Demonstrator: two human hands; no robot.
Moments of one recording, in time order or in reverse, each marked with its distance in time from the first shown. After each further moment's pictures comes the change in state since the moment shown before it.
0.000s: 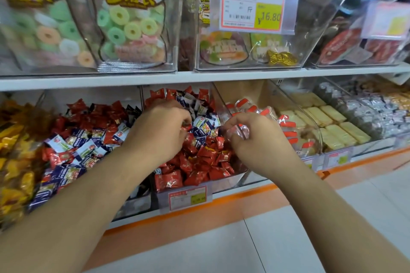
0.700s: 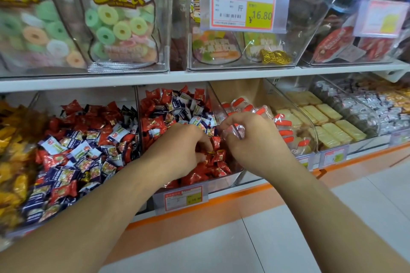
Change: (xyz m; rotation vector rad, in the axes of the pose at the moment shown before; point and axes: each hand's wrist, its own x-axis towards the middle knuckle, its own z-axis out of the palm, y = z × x) left_hand -0.007 0.033 0.019 -0.259 -0.334 -0.062; right_hand -0.003 -0.002 -0.002 0.019 0.015 0.006
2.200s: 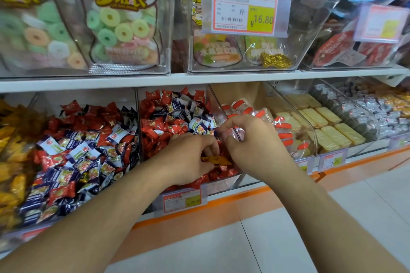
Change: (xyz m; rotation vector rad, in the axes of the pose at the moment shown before) left_hand 0.010 -0.005 0.019 -0.083 -0.111 0.078; right_hand 0.002 0.000 0.000 0.016 -0.034 0.038
